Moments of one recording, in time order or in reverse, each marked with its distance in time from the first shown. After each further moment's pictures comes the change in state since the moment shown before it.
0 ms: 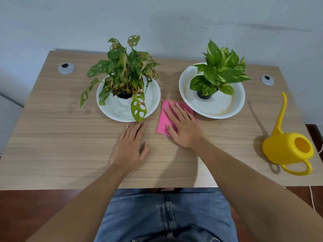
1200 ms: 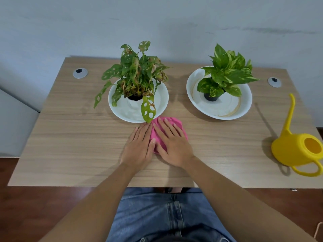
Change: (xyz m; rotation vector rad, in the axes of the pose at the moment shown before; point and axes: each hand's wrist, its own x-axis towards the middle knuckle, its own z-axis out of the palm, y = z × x) left_hand -0.002 -0.006 0.006 -0.055 0.007 -0.001; right_hand -0.025 -0.088 0.027 -0.002 -0.011 -0.059
